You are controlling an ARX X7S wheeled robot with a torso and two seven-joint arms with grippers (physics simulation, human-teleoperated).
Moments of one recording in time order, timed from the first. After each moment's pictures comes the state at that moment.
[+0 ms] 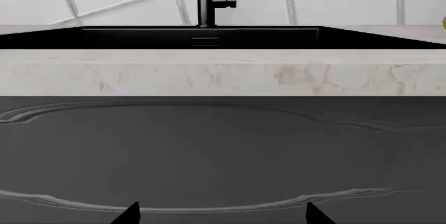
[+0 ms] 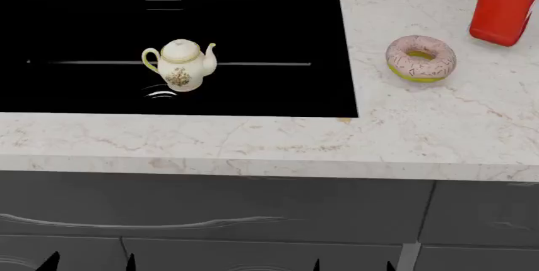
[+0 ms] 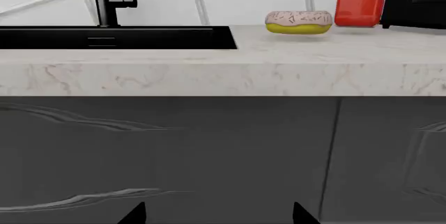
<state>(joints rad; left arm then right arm) 0.00 0.00 0.00 0.00 0.00 0.00 0.00 0.00 0.00 0.00 0.00 0.00 0.00 0.00</state>
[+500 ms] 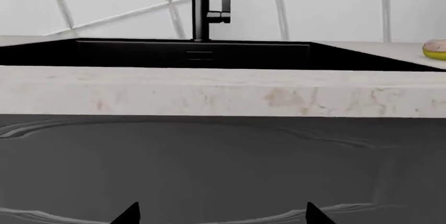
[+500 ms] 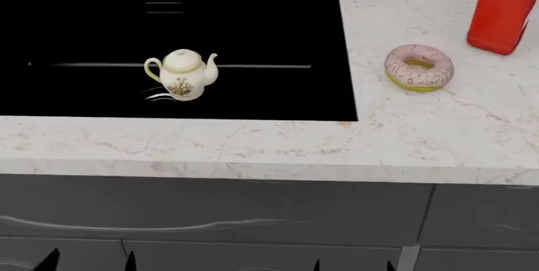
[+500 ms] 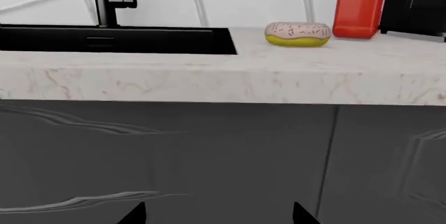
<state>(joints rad) 0.01 -0.05 0.05 0.01 -0.07 0.05 -0.03 0.00 0.05 -0.06 0.00 0.03 0.00 0.06</state>
